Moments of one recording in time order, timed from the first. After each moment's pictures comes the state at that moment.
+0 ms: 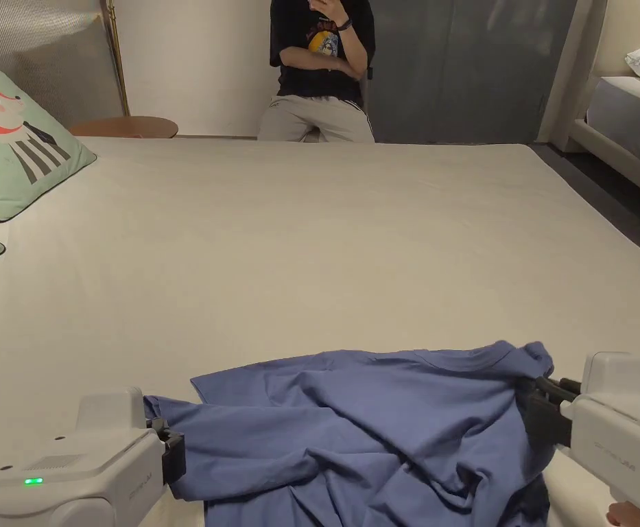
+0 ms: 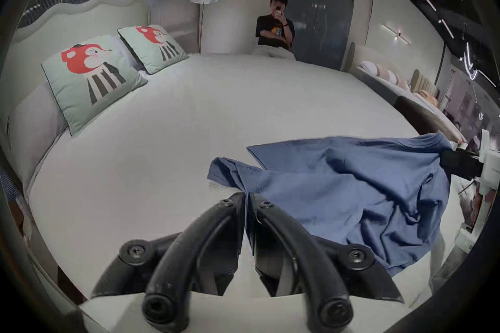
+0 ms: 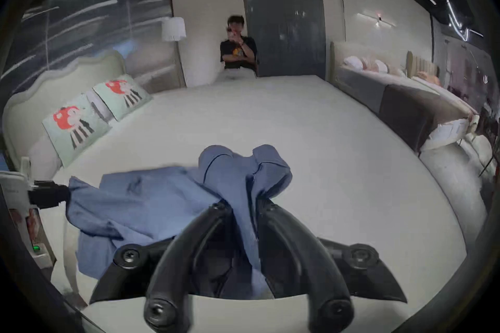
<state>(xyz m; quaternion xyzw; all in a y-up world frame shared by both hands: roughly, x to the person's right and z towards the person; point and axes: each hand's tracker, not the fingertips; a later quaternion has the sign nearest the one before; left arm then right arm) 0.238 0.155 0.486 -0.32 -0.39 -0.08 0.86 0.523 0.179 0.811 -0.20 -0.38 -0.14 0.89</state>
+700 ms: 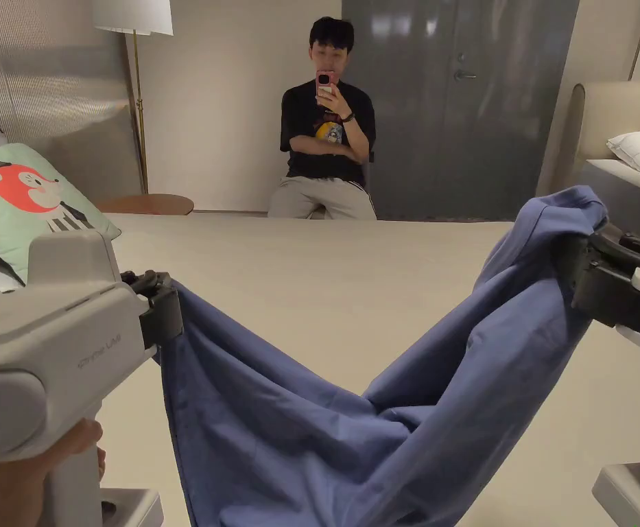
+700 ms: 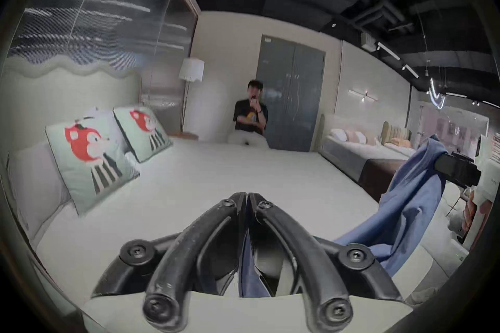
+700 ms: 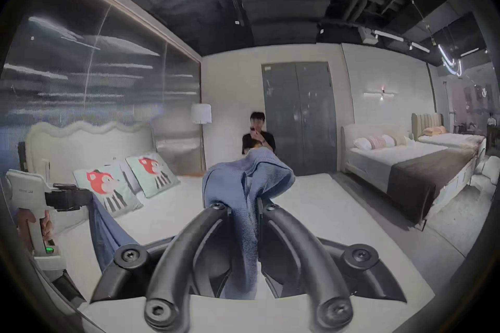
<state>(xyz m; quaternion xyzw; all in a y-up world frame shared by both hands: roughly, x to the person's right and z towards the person) 0.204 0.362 0.503 -0.12 -0.46 0.03 0.88 0.445 0.386 0.835 0.02 -0.36 -0.03 0.93</state>
